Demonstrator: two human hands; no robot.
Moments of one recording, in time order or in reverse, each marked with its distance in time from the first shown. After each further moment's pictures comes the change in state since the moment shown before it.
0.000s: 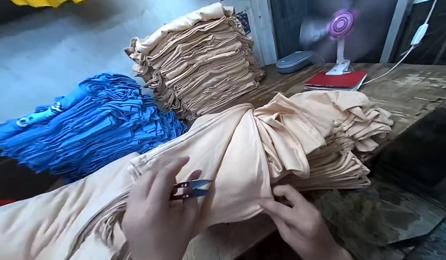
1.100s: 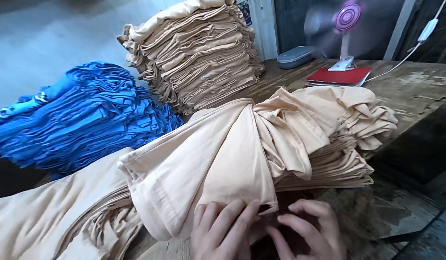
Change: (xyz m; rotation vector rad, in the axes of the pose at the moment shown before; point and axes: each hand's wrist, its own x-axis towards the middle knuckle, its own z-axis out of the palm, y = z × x) left_hand -0.067 0.055 0.046 -0.313 -0.040 0.192; right_hand -0.026 -0.021 -0.015 -0.187 0.097 0.081
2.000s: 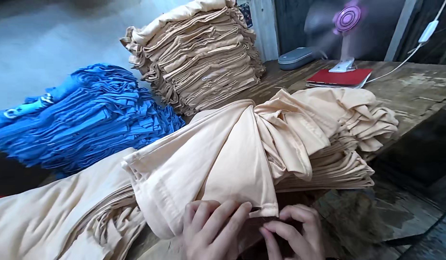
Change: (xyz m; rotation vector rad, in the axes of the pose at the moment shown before) left_hand -0.005 -0.022 -0.009 0.068 -0.007 0.080; right_hand -0.015 -0.011 0.028 0.066 0.080 0.055
